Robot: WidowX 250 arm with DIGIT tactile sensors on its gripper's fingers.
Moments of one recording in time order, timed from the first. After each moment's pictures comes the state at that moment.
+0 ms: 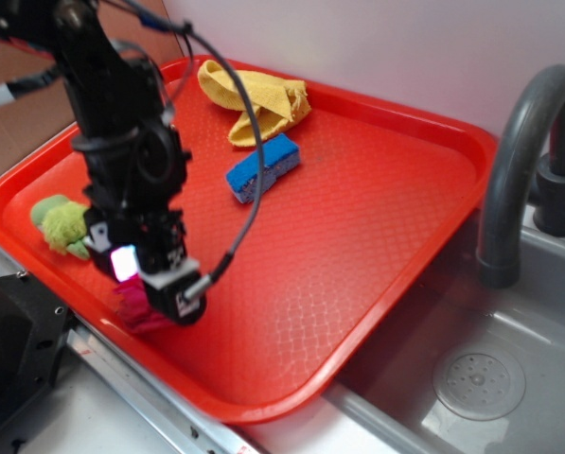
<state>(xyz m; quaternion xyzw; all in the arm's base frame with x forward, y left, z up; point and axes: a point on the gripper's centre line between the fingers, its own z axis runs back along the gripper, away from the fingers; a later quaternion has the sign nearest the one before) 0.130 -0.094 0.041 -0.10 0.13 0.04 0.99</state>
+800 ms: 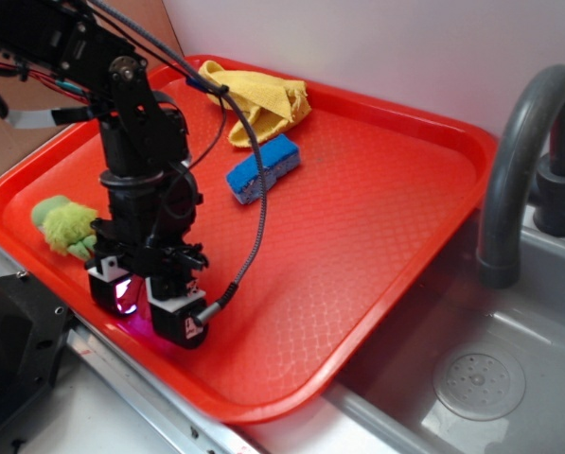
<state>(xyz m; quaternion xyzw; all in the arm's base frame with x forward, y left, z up) 0.123 -0.086 0.009 -0.07 0.19 0.09 0.98</state>
